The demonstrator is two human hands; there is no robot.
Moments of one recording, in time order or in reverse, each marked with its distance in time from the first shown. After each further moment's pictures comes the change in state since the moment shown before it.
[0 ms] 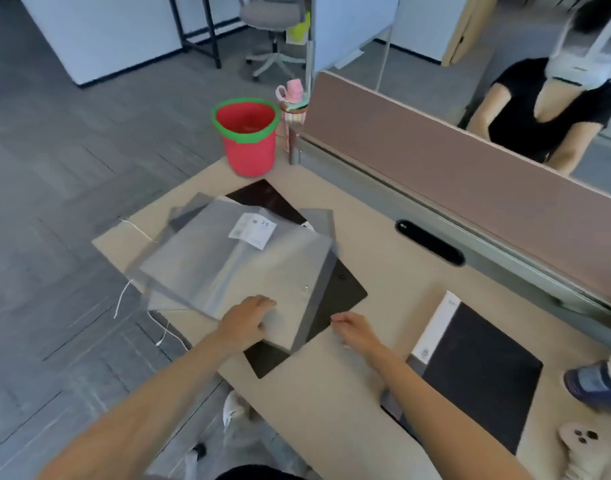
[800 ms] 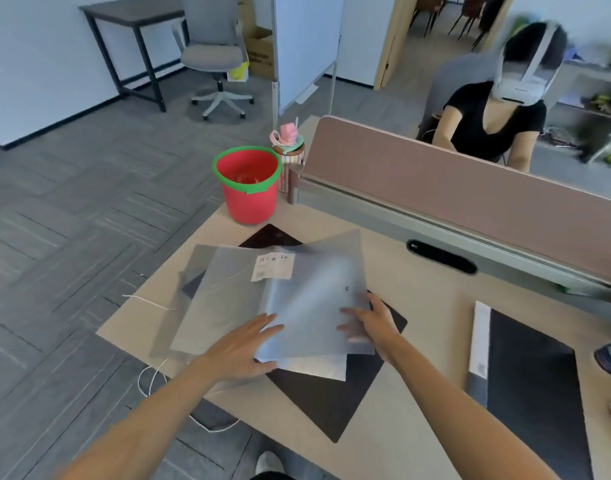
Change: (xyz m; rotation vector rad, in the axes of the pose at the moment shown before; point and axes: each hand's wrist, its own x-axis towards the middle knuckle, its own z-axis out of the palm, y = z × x) left_hand 0.041 -0.140 -0.086 0.167 -0.119 0.391; right_hand 0.024 -0.120 0.062 0.498 0.259 -0.022
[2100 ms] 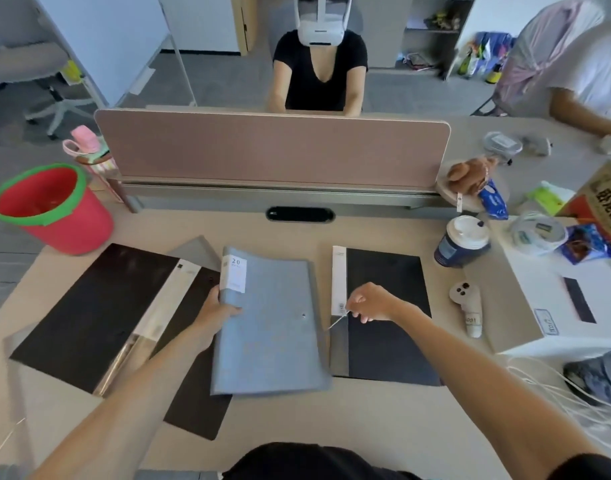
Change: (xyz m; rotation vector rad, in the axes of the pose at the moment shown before) left_hand 0.169 0.216 0.019 -1.087 0.045 -0.515; right_hand -0.037 0.059 -0.301 -0.776 -0.022 0.138
